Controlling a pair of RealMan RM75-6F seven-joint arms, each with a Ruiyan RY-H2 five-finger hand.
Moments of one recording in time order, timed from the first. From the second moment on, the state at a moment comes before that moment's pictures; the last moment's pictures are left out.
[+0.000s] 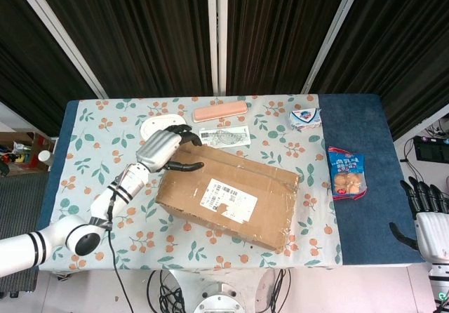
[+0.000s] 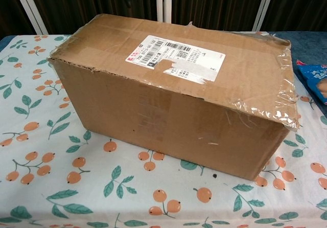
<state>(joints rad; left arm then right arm) -0.88 -1.28 -0.30 -1.66 1.17 0.80 -0.05 0.02 -1.11 0.05 -1.56 -1.51 1.53 0.01</state>
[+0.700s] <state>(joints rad) -0.92 -1.25 -0.26 -1.69 1.16 0.77 0.01 0.02 -1.12 0.06 -1.54 -1.50 1.53 0.04</state>
